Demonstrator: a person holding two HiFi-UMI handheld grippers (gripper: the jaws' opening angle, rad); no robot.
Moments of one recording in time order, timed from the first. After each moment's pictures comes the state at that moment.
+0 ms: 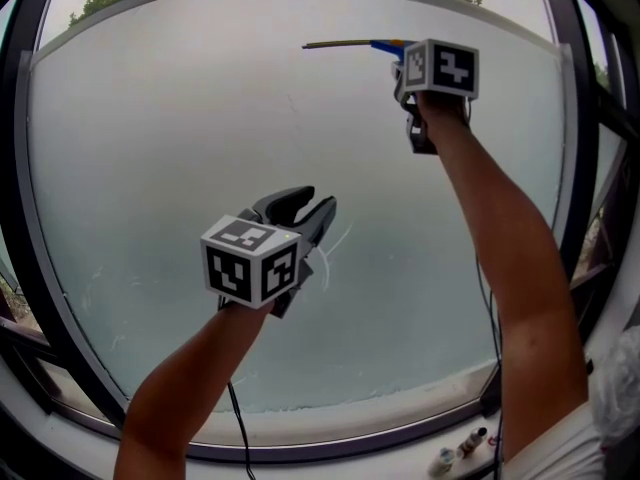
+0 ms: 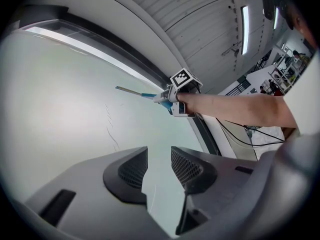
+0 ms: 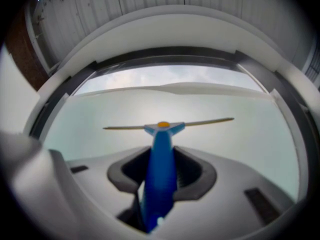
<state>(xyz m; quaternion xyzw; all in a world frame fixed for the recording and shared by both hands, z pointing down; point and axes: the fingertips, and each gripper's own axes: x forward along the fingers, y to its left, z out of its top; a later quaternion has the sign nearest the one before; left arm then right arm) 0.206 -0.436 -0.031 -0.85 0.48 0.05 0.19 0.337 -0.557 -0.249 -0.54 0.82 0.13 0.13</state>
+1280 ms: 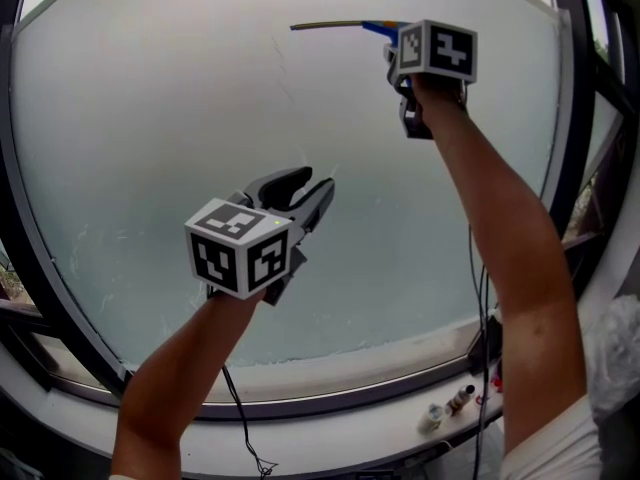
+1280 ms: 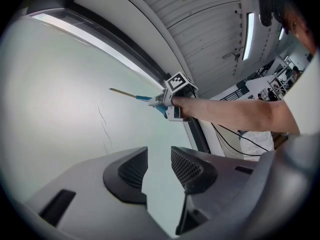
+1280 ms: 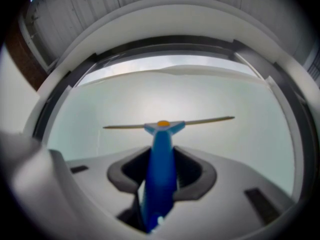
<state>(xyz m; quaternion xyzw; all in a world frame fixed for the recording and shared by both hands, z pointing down) 0.231 -0.408 0.026 -0.87 0.46 0.05 0.15 0.343 -0.556 -0.171 -0.54 0.83 0.10 0.09</state>
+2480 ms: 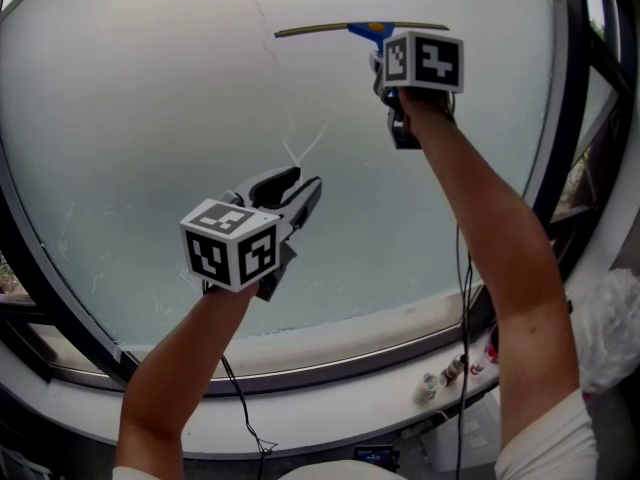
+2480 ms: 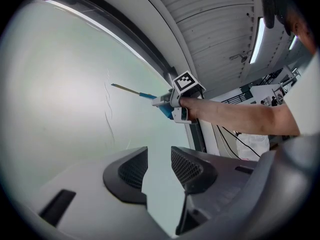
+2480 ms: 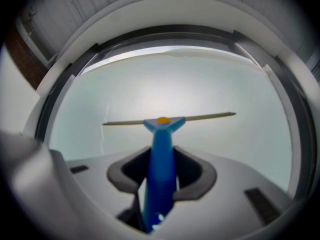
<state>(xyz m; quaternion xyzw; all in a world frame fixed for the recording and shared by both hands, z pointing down) 0.230 -0.413 0.090 -0.88 0.46 0.04 0.09 0.340 -0.557 -0.084 -0.54 0.84 0.07 0.04</state>
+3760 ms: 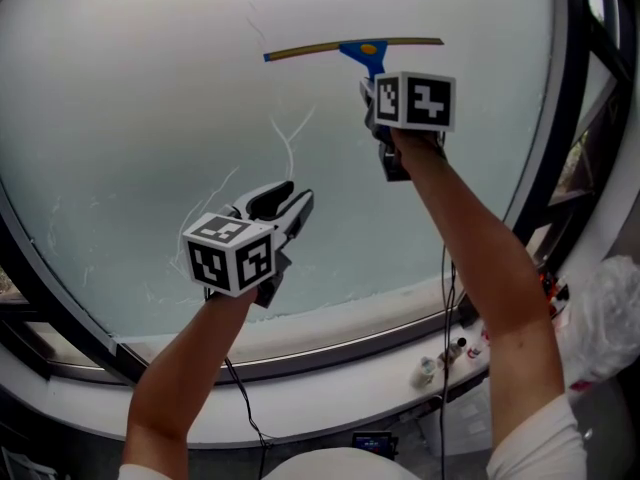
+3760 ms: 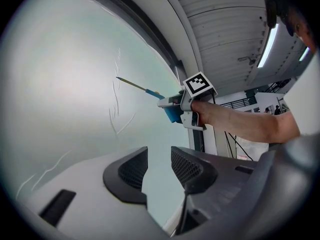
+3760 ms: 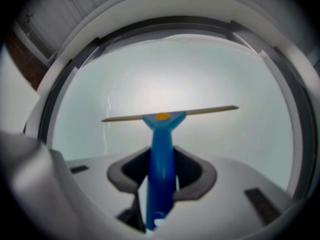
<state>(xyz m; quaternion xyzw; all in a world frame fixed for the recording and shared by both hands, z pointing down) 0.228 -0.434 0.157 -0.89 0.46 0.03 0.03 0.339 -0.564 0.011 -0.53 0.84 0.04 0.01</state>
